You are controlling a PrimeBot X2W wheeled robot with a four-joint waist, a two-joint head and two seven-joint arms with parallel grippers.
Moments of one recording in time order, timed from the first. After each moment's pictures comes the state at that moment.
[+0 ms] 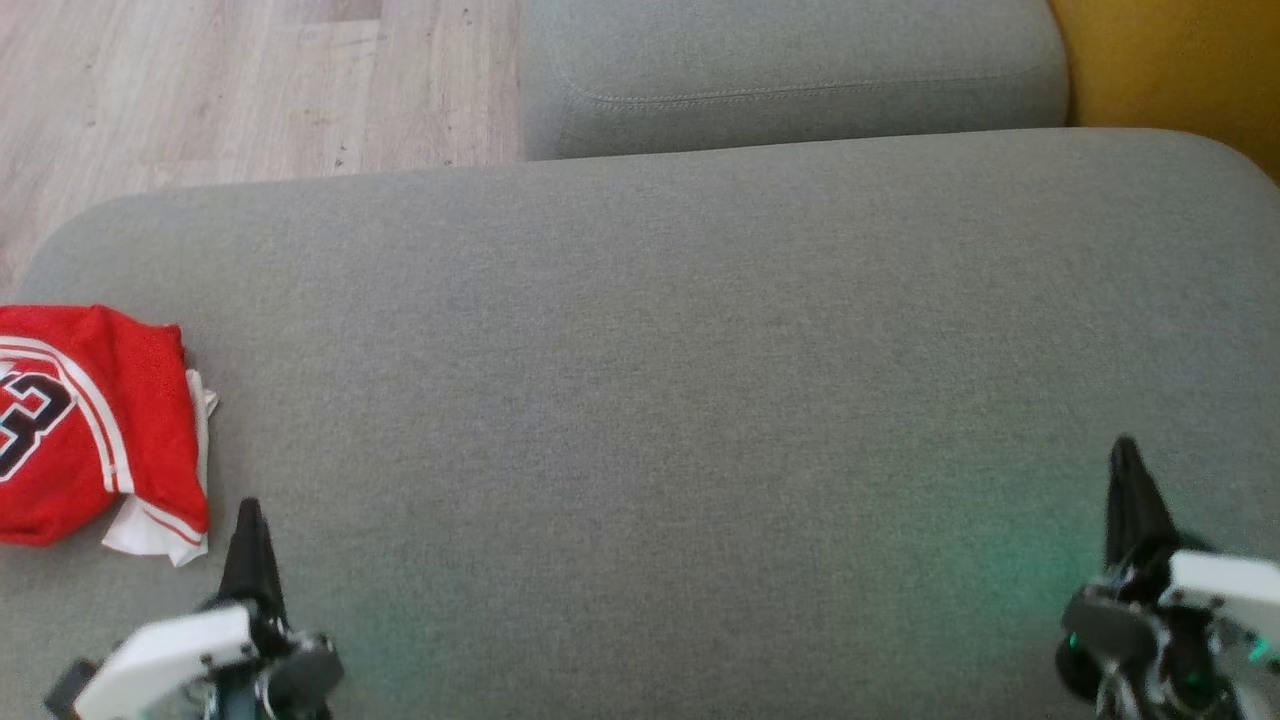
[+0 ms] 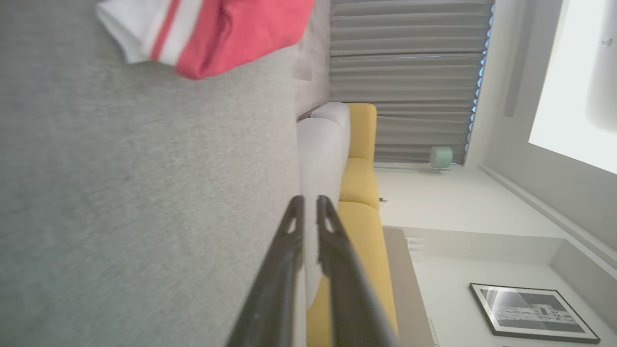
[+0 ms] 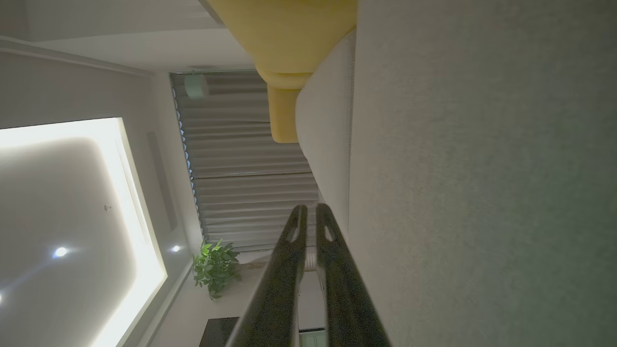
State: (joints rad) left arm -0.06 0.05 0.07 0.29 -1.62 -0.12 0.11; right arm -0.05 -0.04 -0.13 0.29 1.62 0.12 0.10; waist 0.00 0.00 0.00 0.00
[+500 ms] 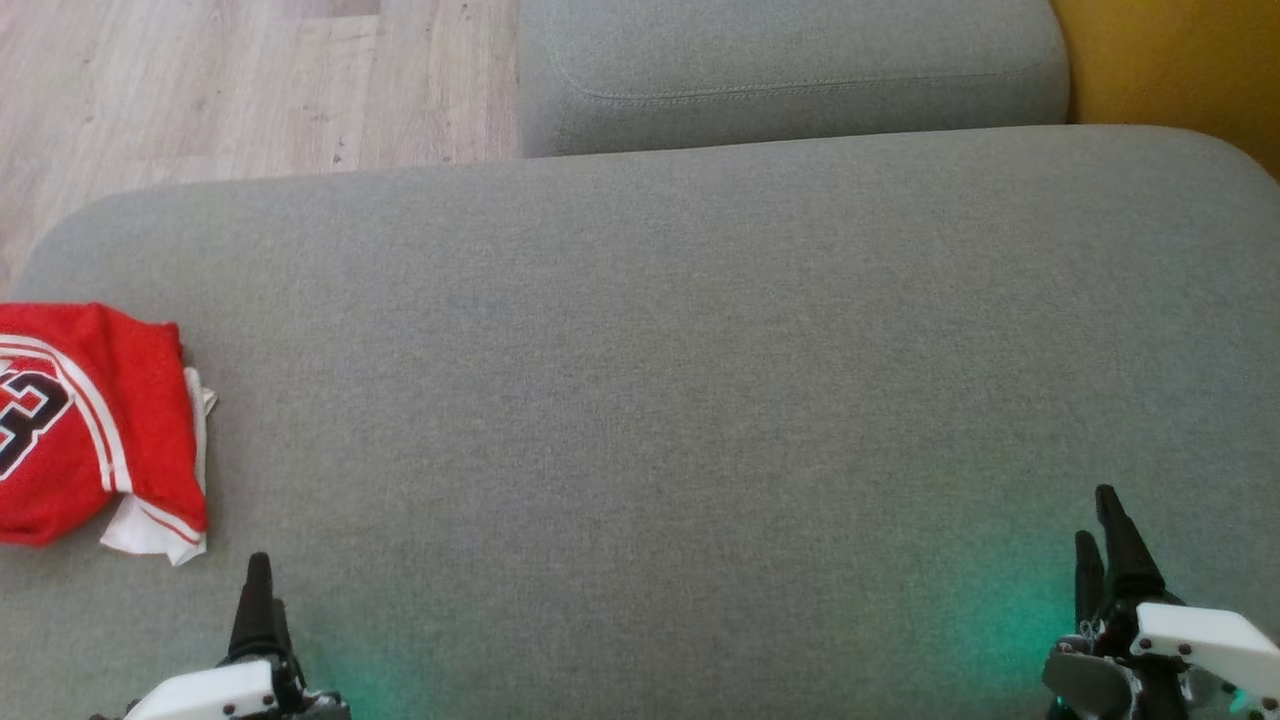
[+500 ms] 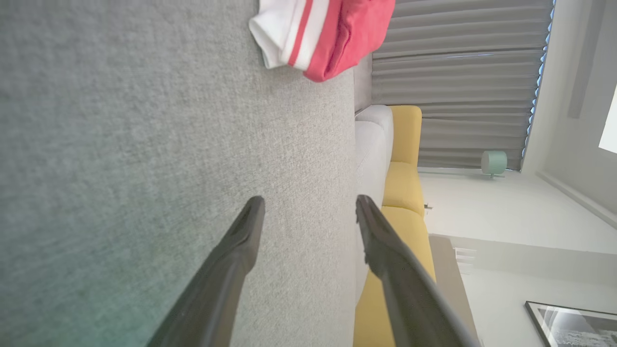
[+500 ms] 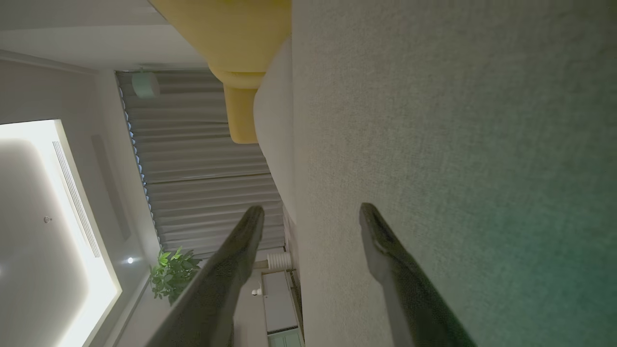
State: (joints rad) left arm 0.00 0.04 0.06 0.37 -1.57 -0.12 0.08; right arm 0.01 -0.03 -0.10 0.37 1.59 0.11 0.08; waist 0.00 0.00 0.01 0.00
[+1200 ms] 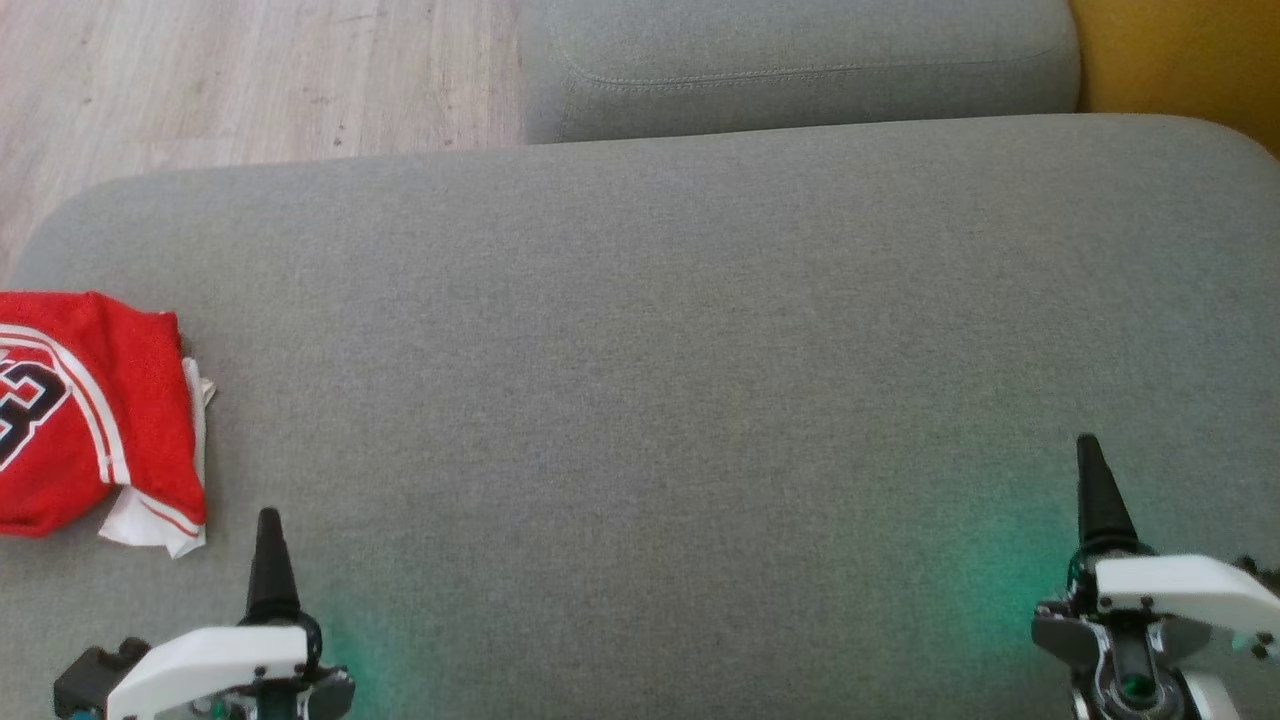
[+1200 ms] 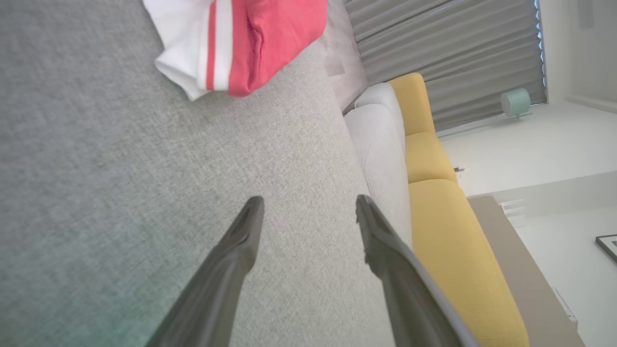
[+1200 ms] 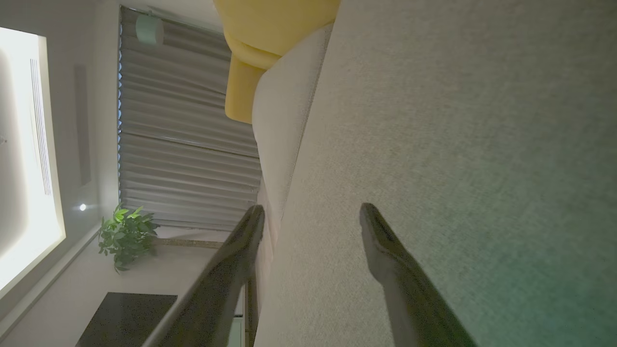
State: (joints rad) left arm -0.04 0.05 0.03 0.38 -1.28 -0.12 0.02; right arm -0.05 -0.04 -0.07 0.37 1.32 0.11 0.02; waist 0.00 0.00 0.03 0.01
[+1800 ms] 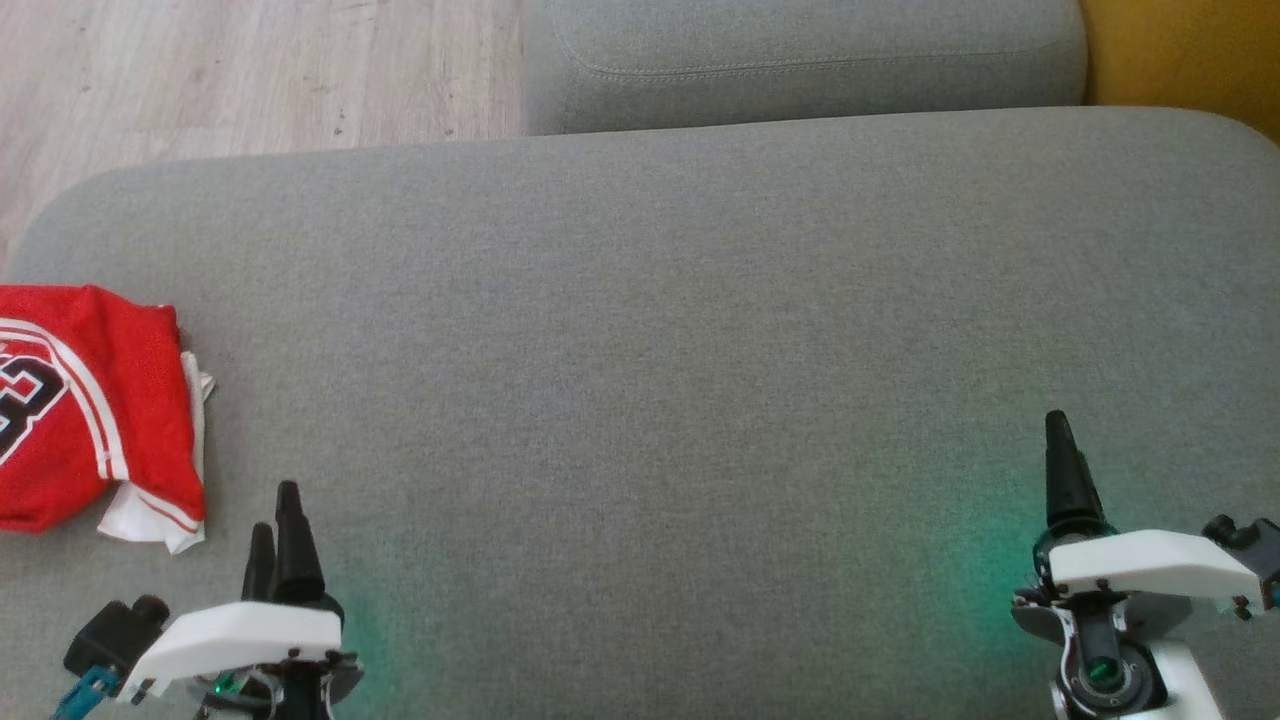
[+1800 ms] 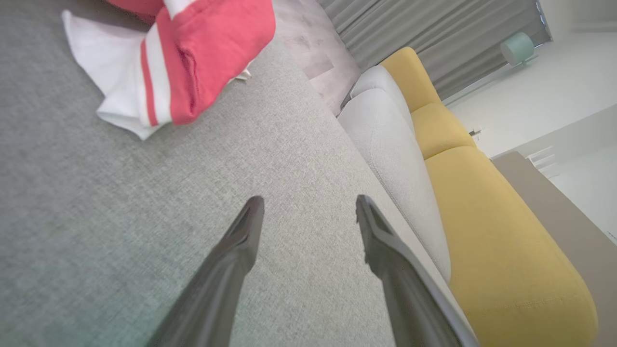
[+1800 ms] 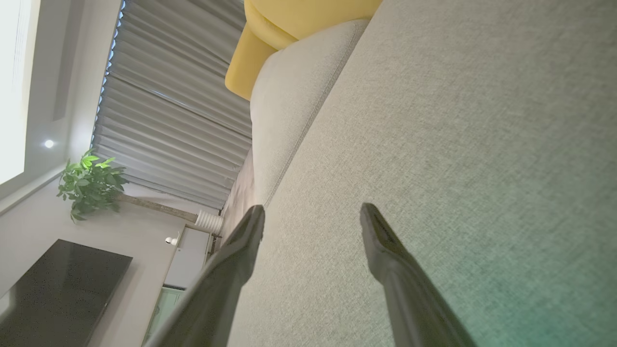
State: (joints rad) left arm -0.08 0.06 0.00 0.40 -1.04 -0.12 -0.03; right arm -0.10 -0.05 -0.03 0.40 1.09 0.11 -0.03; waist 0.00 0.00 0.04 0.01
